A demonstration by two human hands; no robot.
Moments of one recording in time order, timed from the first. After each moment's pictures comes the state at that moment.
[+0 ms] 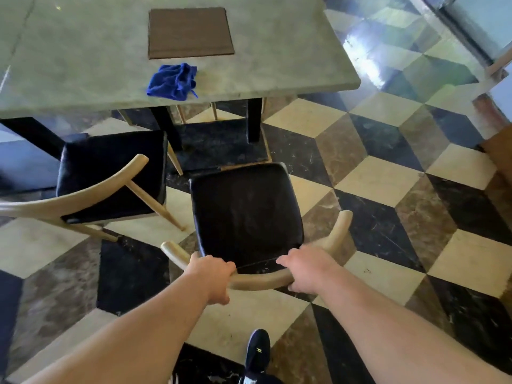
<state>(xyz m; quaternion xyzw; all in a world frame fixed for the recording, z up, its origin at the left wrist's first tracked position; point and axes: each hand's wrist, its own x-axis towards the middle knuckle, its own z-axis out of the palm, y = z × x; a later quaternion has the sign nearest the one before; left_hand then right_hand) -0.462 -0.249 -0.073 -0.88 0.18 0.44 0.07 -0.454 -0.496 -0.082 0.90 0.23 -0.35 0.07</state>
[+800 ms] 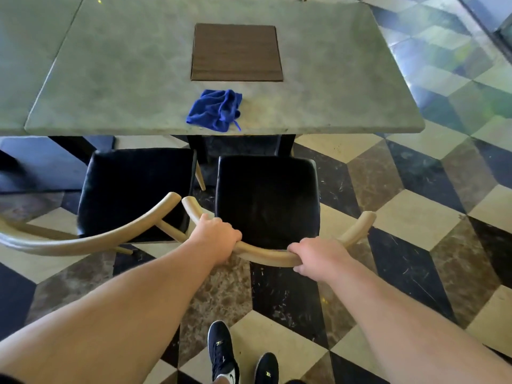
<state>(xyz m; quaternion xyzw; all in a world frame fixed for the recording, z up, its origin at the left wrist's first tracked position) -0.258 -0.156 -0.077 -0.92 0.19 0.31 0.12 -0.268 -0.422 -0.108 0.94 0.22 -0.25 0.02</state>
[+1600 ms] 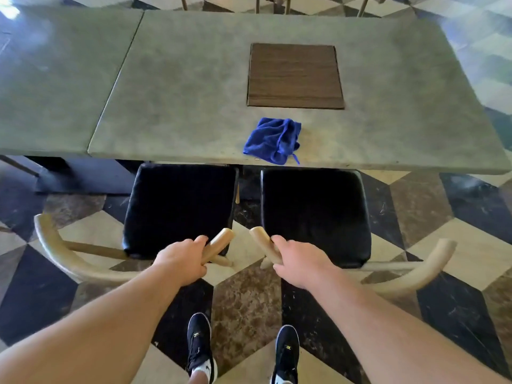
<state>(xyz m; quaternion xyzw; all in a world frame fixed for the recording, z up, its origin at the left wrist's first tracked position) -0.241 0.046 -0.097 -0.94 -0.08 0.32 -0.03 -0.187 -0.234 -0.091 0.92 0.22 -0.32 -0.07</state>
